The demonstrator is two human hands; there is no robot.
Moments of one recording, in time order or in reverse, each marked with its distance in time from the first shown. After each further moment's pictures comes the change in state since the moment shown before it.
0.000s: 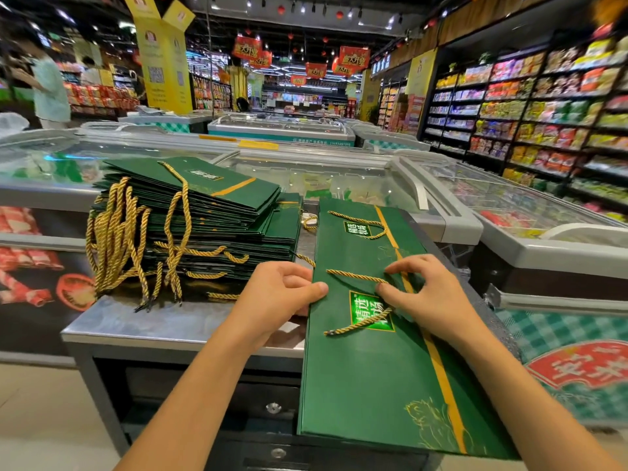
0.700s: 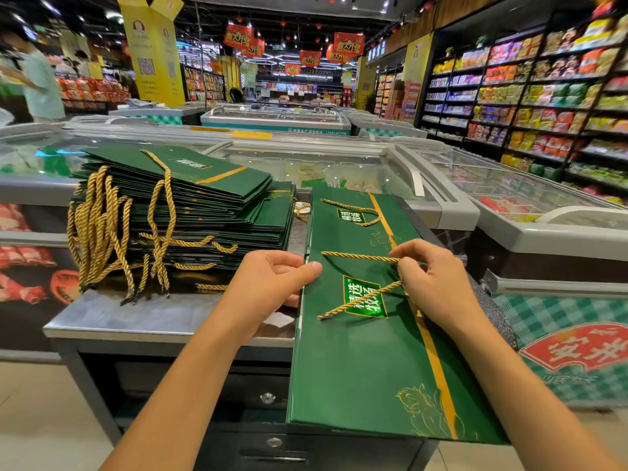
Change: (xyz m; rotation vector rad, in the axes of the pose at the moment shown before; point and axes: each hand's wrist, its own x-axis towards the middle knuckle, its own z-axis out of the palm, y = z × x) left_hand 0.004 -0.005 0.001 -0.002 -0.033 0.007; right_hand -0.002 0.004 -0.001 0.115 0.085 0.072
